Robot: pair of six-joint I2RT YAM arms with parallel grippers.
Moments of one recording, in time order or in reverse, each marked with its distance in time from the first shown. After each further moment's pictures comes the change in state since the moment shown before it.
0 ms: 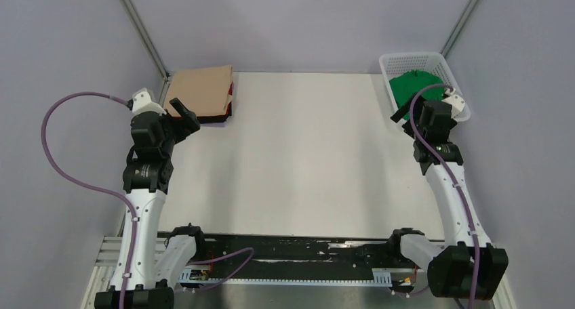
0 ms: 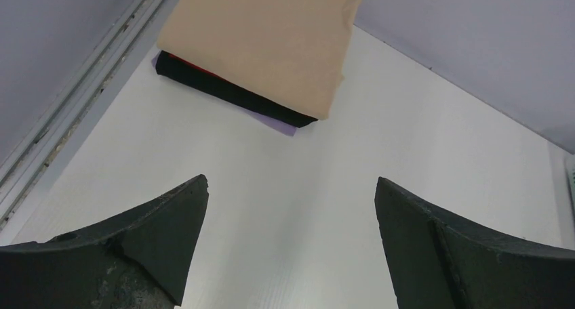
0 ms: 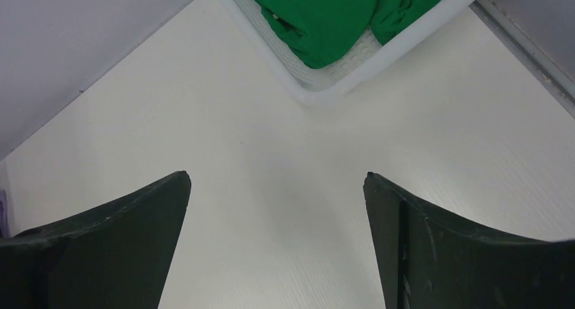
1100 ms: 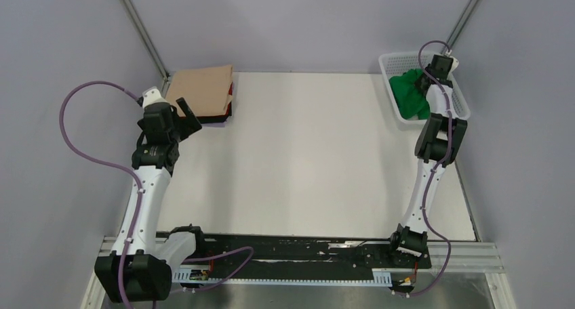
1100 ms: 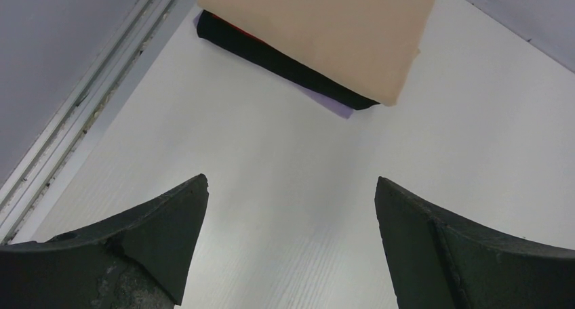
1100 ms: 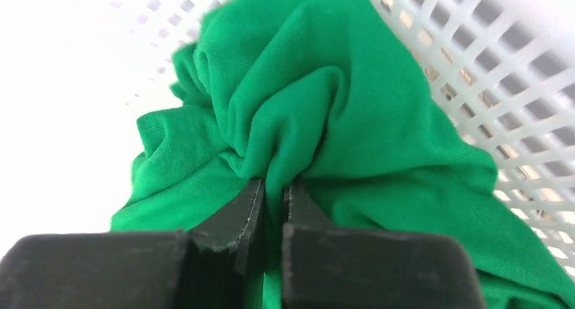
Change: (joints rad) left arm 0.000 0.186 -0.011 0.000 -0.099 0.026; right arm -0.256 1.558 1.355 0.026 -0.162 -0.130
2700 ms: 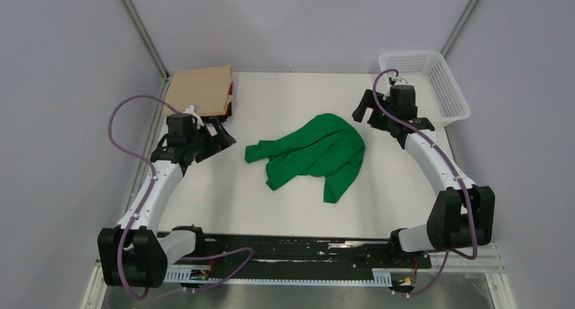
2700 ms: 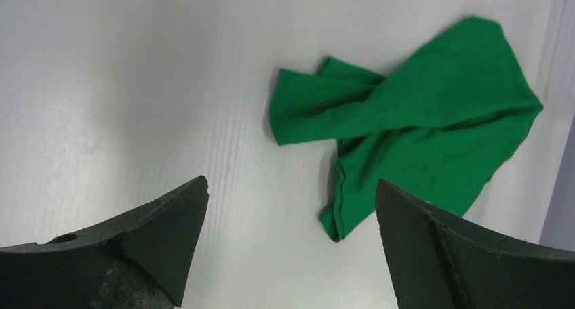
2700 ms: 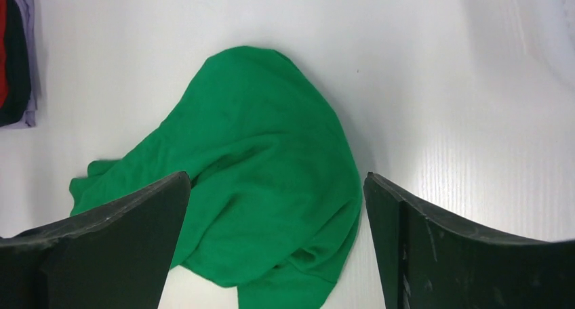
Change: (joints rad) left arm -0.057 0.072 -0.150 0.032 0.458 -0.138; right arm 0.417 -1.130 -1.132 -0.004 -0.163 -0.034
